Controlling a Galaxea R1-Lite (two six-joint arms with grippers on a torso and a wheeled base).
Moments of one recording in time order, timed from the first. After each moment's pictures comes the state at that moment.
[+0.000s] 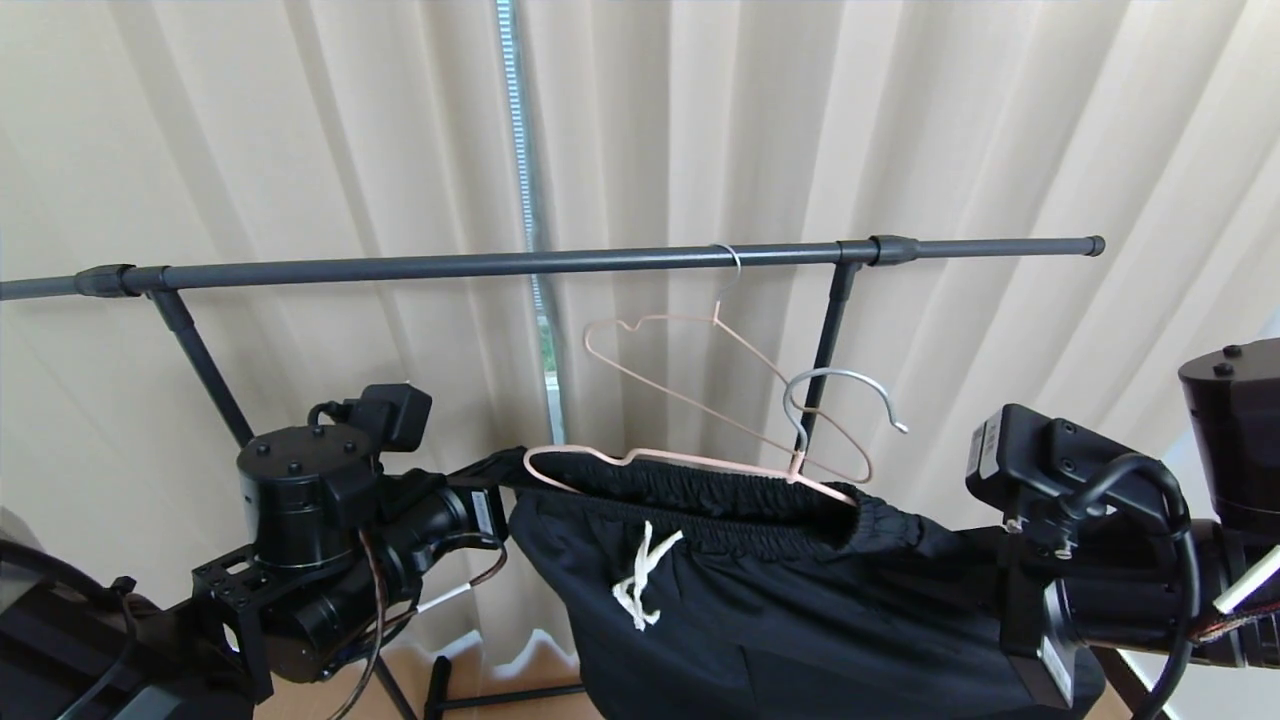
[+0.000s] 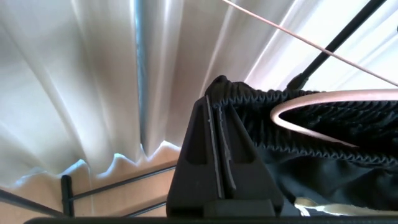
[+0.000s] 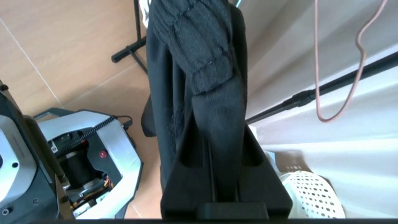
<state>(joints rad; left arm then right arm) -0.48 1.81 -0.44 -1.11 0.18 -0.22 0.58 1.36 -0.73 0.02 0.16 -0.38</state>
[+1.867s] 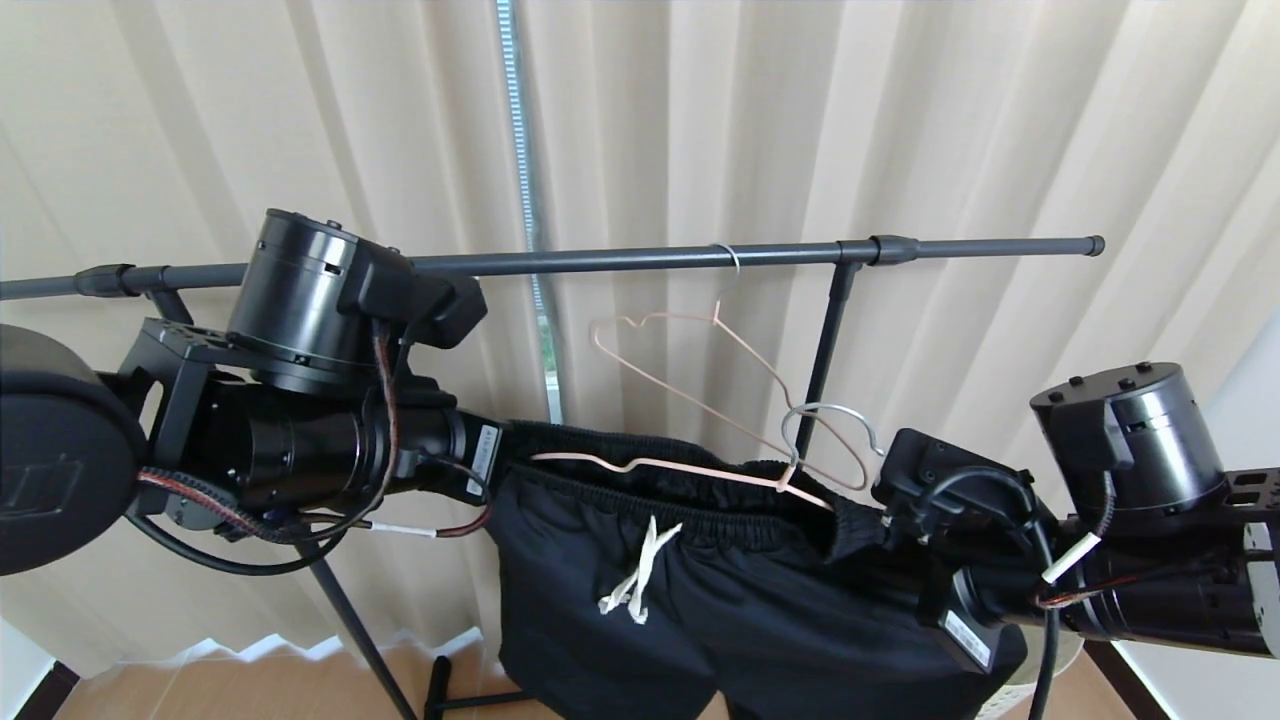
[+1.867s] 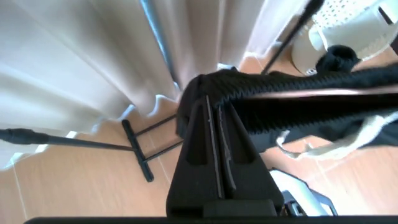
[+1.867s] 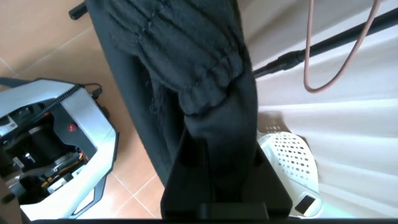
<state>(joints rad) -0.58 1.60 -1.08 0.13 0.20 -0.05 0.56 1.53 -0.73 -0.04 0.01 -0.40</state>
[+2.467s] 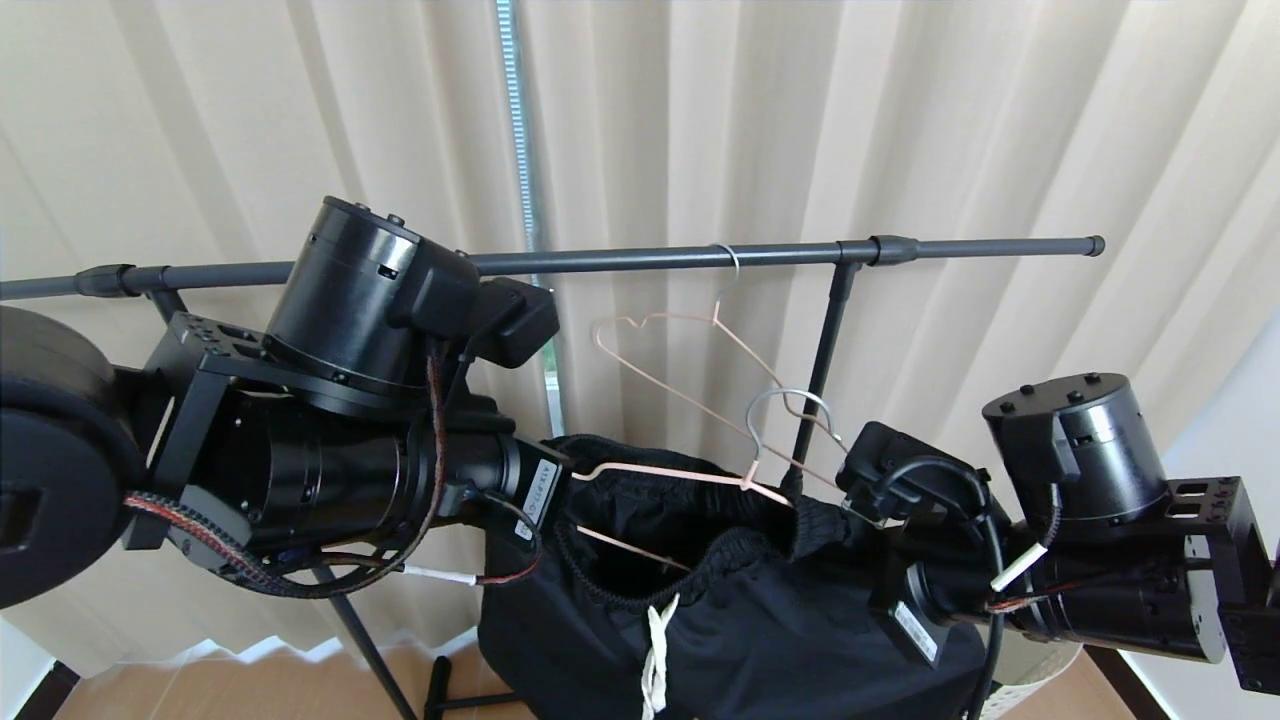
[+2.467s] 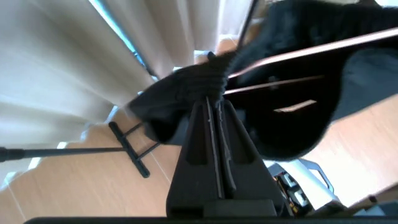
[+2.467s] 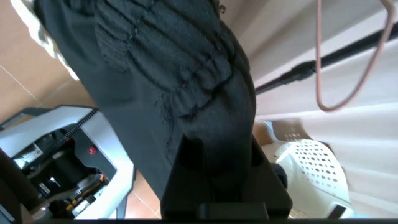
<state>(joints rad) -0.74 1.60 -1.15 0.22 0.19 -0.06 0.63 1.59 -0.73 -0.15 0.00 -0.27</state>
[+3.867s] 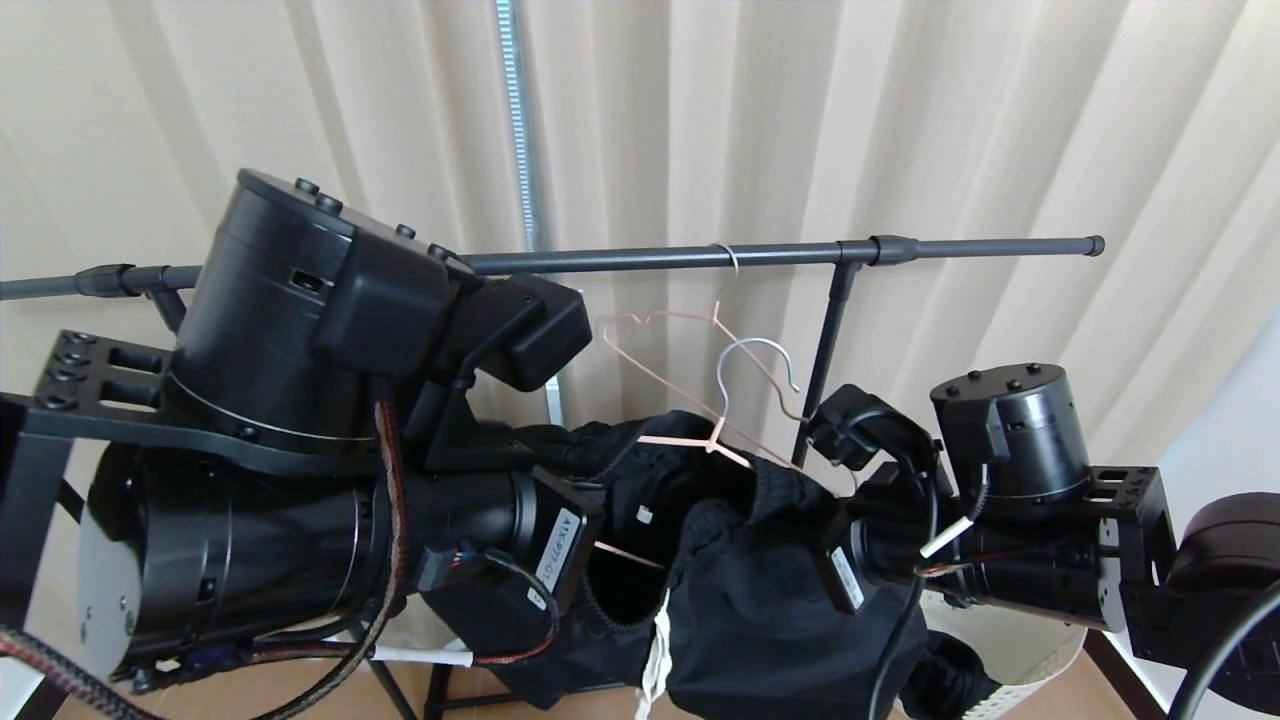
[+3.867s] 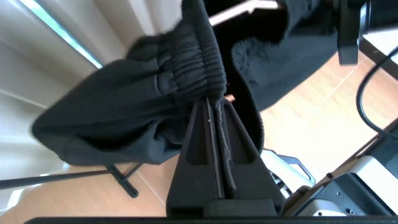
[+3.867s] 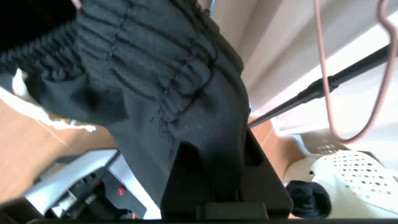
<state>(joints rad) -0.88 1.52 -1.12 0.22 0.19 -0.07 0.63 1.70 -0.76 -0.33 0.01 -0.05</state>
